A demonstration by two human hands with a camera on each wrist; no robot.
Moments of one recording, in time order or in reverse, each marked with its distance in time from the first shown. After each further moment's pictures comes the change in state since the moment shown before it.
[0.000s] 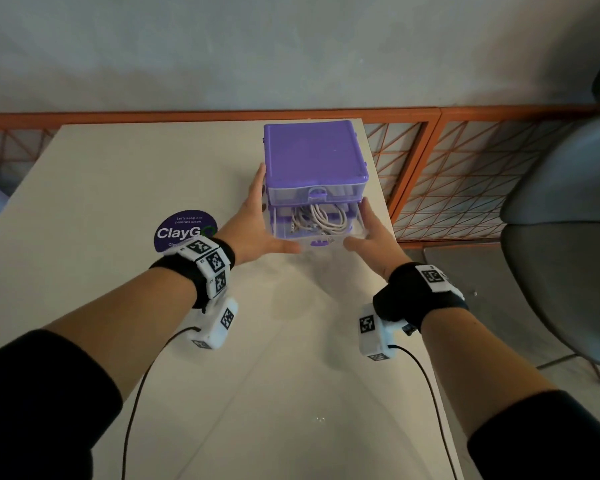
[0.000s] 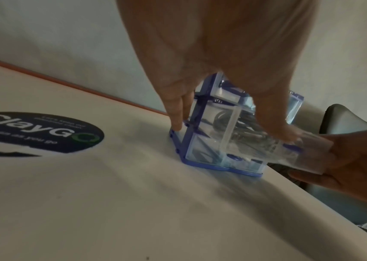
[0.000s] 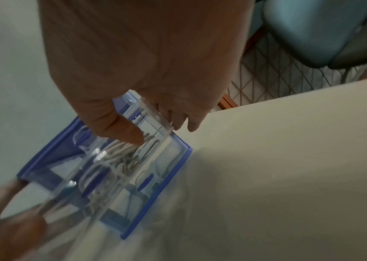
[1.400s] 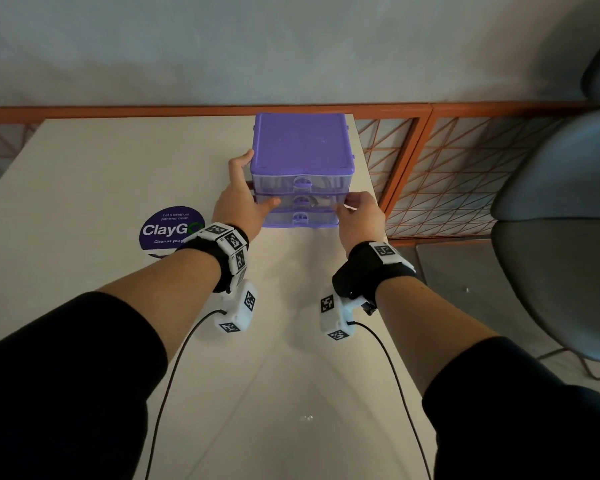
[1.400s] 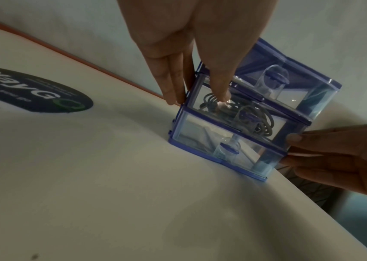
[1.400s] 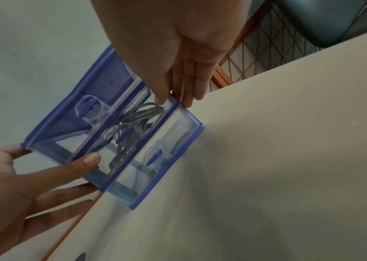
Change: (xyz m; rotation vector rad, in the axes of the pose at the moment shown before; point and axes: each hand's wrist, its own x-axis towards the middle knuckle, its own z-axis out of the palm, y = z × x) left_hand 0.033 -0.007 0.016 0.084 0.463 -0.045; right_hand 0.026 -0.017 0.018 -0.067 0.486 0.120
